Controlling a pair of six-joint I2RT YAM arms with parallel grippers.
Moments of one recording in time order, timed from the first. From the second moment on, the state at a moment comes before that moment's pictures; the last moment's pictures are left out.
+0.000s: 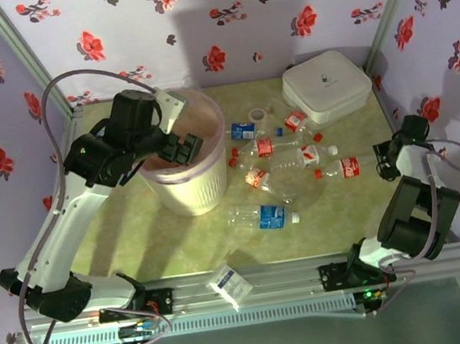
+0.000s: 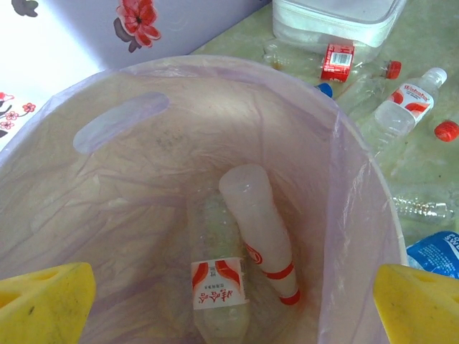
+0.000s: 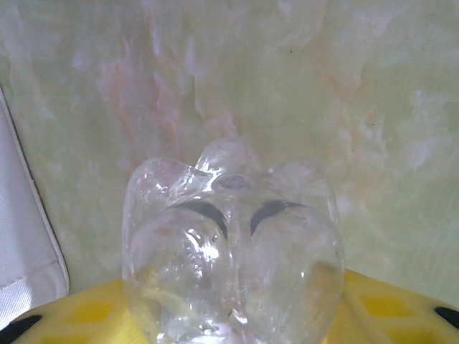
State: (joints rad) left arm -0.68 1.36 1.76 -1.08 -0.09 0.09; right arm -0.51 1.42 0.88 -0.54 -0.15 0.98
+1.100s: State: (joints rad) left arm -0.88 1.67 2.12 -1.13 0.07 0.06; right arm -0.05 1.07 1.00 -0.36 -0.72 0.86
